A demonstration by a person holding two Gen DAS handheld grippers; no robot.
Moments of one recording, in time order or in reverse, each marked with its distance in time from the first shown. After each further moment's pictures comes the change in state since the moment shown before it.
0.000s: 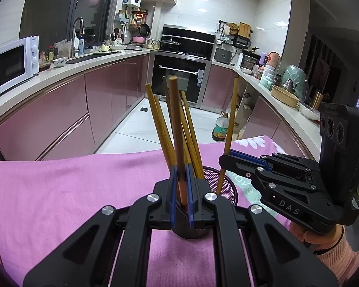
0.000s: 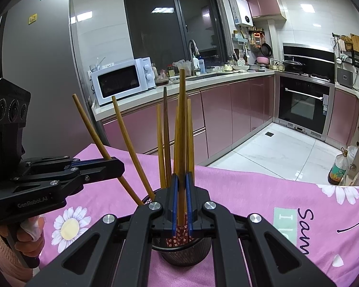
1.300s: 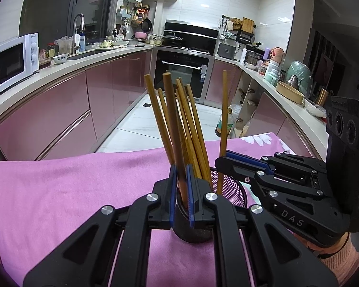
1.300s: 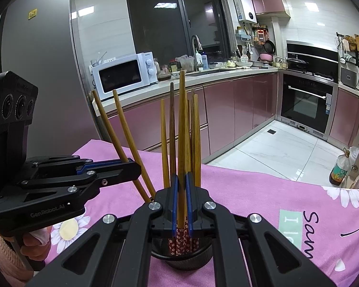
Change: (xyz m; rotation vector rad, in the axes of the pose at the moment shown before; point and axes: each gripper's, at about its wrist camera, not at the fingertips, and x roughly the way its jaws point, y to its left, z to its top) left arm 0.023 0.003 -0.003 -0.003 0.028 0.017; right arm 0.009 -0.002 -0.004 -0.016 0.028 0.011
